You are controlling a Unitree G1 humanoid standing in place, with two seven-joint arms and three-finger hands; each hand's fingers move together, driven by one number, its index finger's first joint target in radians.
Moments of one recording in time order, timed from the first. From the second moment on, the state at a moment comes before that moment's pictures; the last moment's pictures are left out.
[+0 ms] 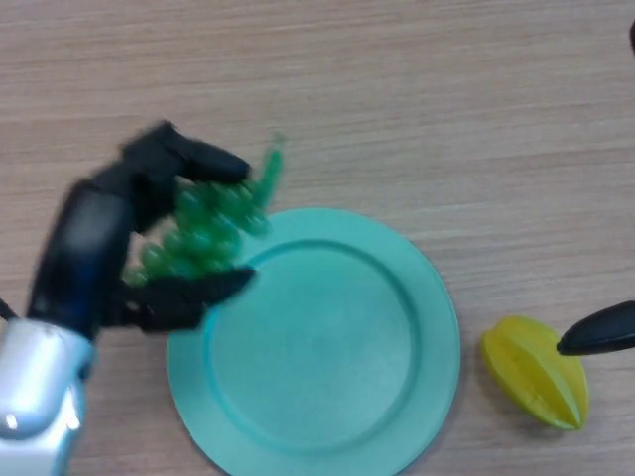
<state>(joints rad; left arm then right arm) -0.01 0.24 -0.02 -0.63 0.11 0.38 -0.21 -0.05 -0.56 -0.27 -1.00 0.63 0.60 -0.13</state>
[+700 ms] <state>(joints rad) -0.01 0.23 -0.02 -0.63 0.06 0.36 -0.27 -0.09 -0.52 -0.26 -1.00 0.62 0.60 -0.13</state>
